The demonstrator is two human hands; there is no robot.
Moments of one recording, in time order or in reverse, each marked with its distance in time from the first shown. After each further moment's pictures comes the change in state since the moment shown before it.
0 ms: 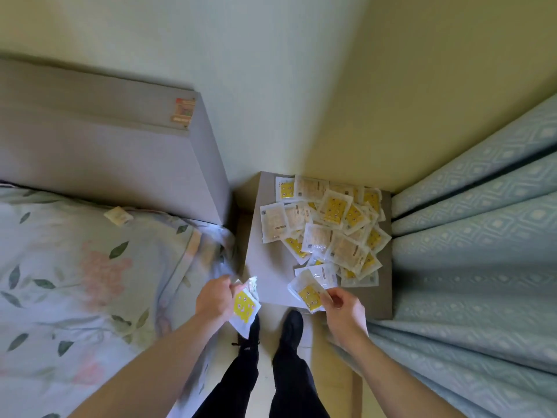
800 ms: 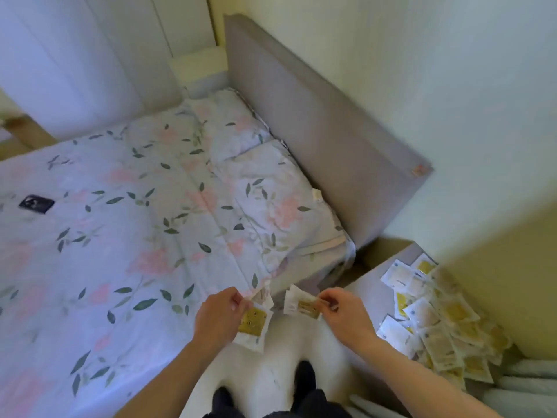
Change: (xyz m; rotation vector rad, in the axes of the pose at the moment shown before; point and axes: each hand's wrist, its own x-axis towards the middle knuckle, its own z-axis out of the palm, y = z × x) left_hand -0.423 -0.120 0.005 -0.629 0.607 -0.545; right_hand -0.218 -0.069 0.039 -0.685 -0.711 -1.032
